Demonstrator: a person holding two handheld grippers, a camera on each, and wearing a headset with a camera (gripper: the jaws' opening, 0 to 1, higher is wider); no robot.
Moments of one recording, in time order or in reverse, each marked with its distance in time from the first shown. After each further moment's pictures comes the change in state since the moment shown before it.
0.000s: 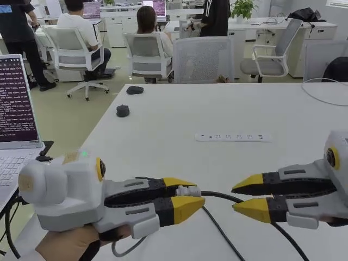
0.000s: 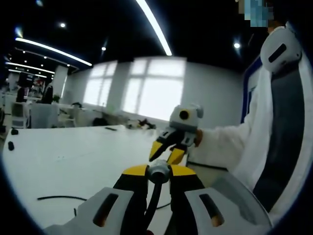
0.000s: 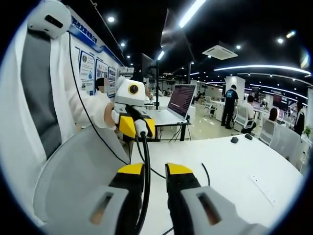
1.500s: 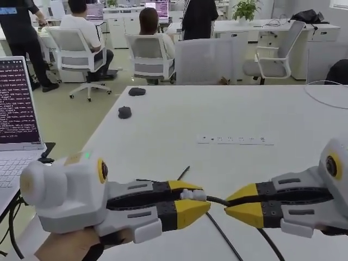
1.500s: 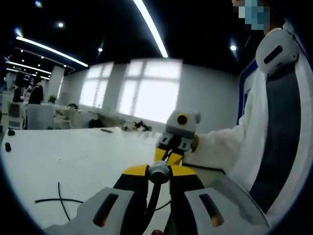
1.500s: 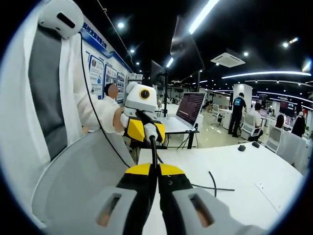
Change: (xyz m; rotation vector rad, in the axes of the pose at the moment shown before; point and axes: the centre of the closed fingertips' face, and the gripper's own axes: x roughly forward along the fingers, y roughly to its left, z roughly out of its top) left arm -0.002 -0.003 0.006 -0.002 -0.015 -0.036; right arm 0.002 0.011 -0.006 -0.004 -0.058 0.050
